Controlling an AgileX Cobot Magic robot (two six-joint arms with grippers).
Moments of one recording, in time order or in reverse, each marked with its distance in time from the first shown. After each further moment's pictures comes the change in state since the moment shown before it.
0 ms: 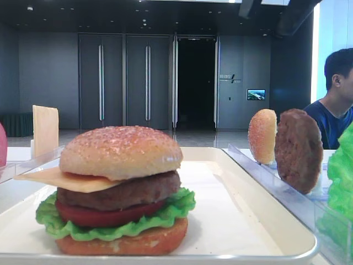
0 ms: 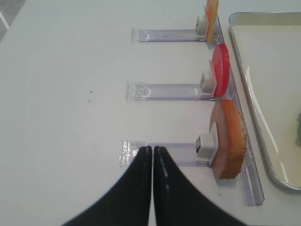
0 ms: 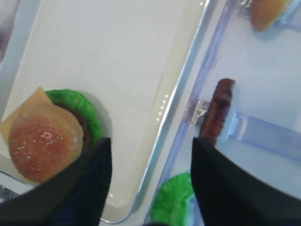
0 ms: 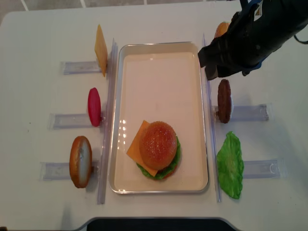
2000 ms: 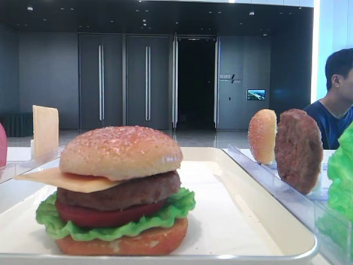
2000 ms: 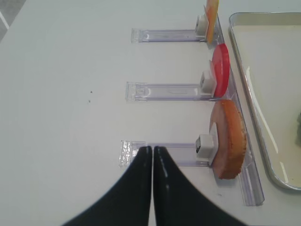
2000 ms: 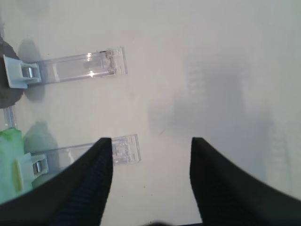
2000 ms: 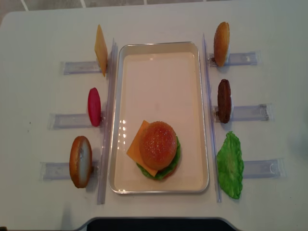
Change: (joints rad) left arm 0.000 0.000 0.000 0.000 0.000 -0.001; right arm -0.566 -0.403 0.261 -0.167 0.176 -0.064
